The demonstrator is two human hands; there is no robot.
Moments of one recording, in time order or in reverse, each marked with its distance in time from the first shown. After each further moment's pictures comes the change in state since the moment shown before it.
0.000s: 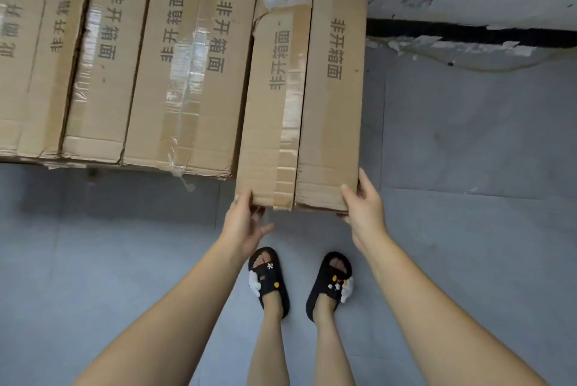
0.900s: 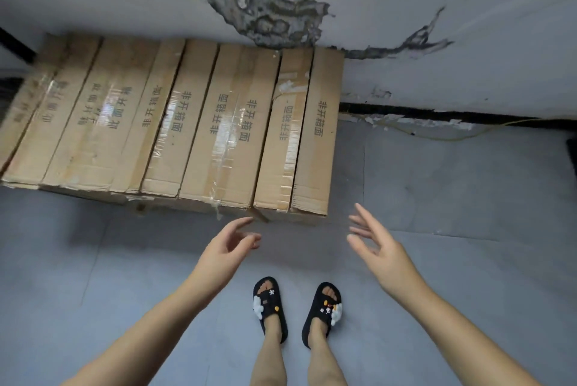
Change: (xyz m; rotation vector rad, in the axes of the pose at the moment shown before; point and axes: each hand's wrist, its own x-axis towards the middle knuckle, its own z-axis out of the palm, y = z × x) left_hand -0.268 0.070 -0.029 0.843 -0.206 0.542; right_hand -0.217 -0.145 -0.084 -0.429 -0.303 -0.384
